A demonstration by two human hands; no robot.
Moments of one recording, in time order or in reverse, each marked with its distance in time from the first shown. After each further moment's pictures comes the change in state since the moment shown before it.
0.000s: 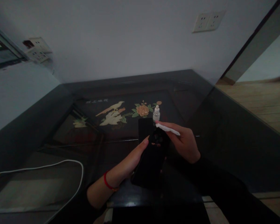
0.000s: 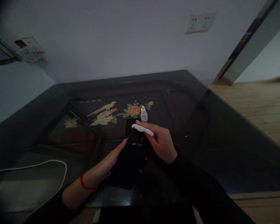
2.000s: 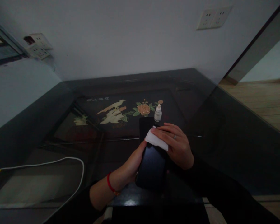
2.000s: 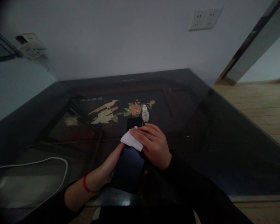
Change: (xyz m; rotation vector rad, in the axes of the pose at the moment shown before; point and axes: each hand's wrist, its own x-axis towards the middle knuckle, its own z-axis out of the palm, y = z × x) left_hand 0.003 -0.010 0.001 -0.274 0.226 -0.210; right_hand -0.010 -0.003 0.018 -0.244 0.002 -0.359
